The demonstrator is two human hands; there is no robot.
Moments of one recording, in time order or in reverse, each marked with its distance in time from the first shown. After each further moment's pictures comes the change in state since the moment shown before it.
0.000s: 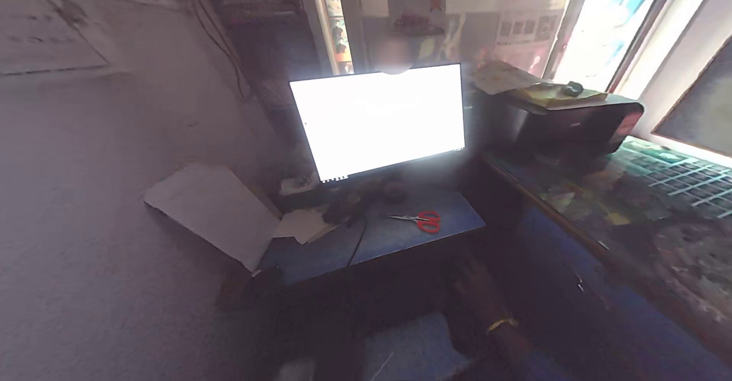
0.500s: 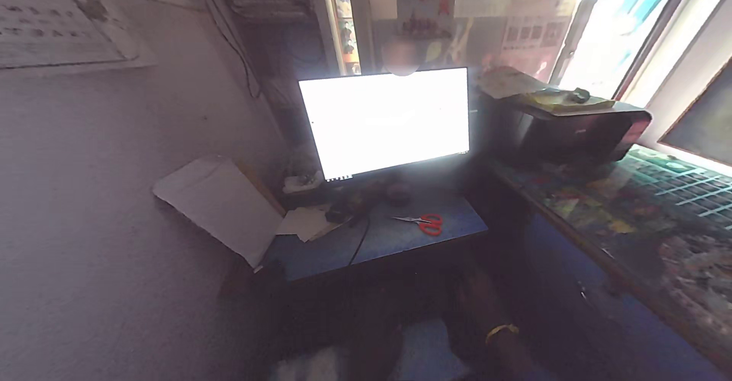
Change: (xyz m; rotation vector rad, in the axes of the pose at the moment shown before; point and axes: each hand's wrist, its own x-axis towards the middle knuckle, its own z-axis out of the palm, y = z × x) left_hand 0.027 0.070 0.006 -0.107 -0.136 0.077; right_hand -0.008 -0.001 0.008 0.036 -0.016 0.066
